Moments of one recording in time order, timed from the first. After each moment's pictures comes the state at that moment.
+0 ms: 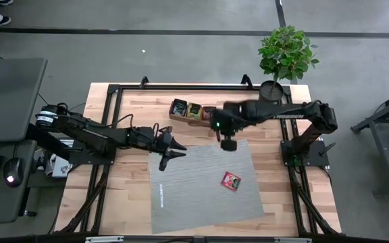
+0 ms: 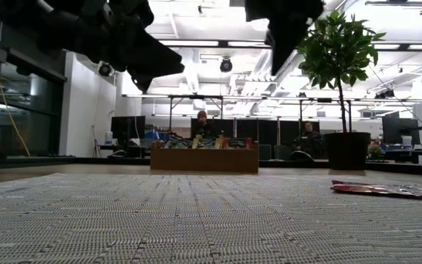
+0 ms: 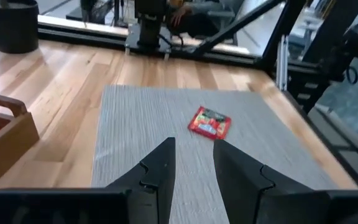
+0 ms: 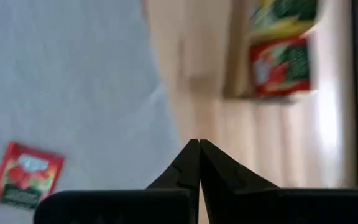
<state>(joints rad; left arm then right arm) -0.09 1.31 0.51 0.57 0.04 -0.17 -0.06 1.66 1.57 -1.16 0.19 0.03</state>
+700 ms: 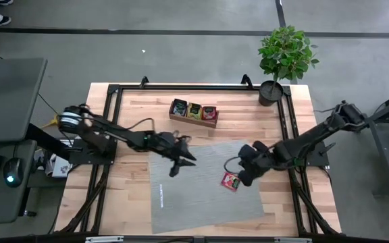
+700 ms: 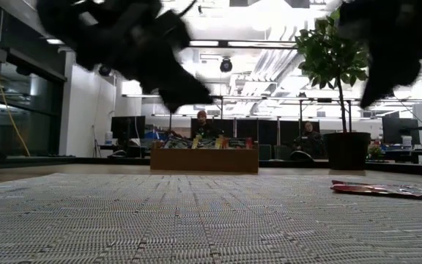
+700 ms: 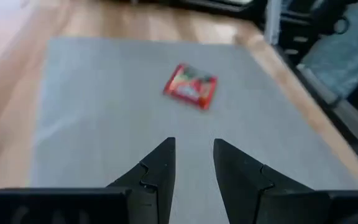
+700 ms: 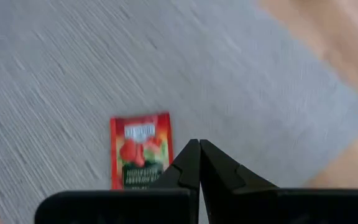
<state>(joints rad) -0.09 1.59 0.68 0.50 0.17 -0.17 0.45 1.29 0.83 -0.66 0.33 0.96</state>
